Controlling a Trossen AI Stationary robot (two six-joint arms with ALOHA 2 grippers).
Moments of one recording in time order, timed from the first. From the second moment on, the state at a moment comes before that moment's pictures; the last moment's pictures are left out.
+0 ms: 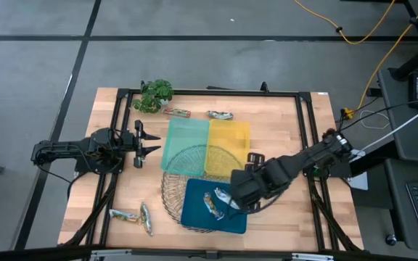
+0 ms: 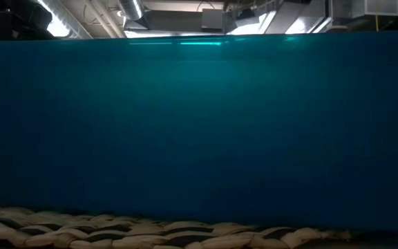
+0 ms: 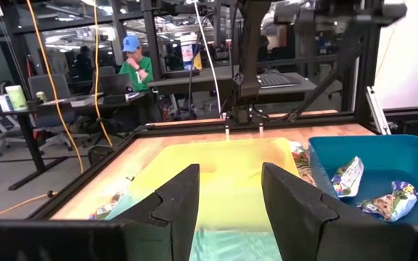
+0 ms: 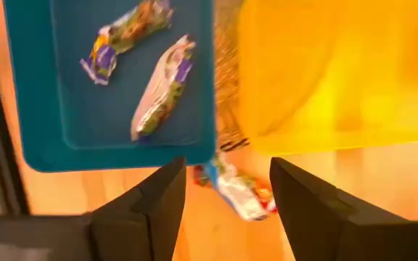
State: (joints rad) left arm 0.08 0.00 0.01 0.05 -0.03 0.09; right arm 0.48 1.87 1.95 -1.50 0.25 0.60
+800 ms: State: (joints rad) left arm 0.08 0.00 0.01 0.05 -0.03 0.09; right arm 0.54 1.29 0.99 -0.96 0.12 0.65
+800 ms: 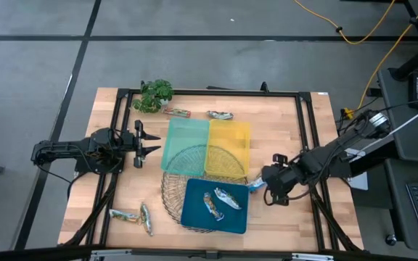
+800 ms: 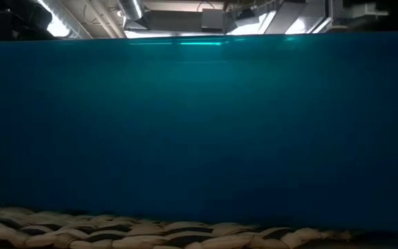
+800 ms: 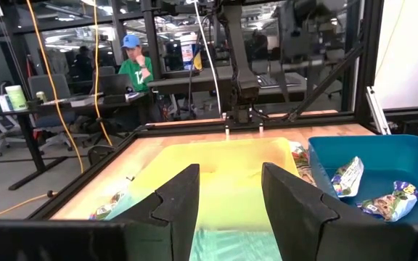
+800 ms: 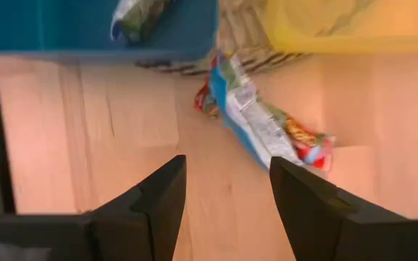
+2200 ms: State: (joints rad) left arm 0.08 0.00 0.01 0.05 -0.03 0.09; right arm 0.37 1.45 0.76 -0.65 0.05 0.38
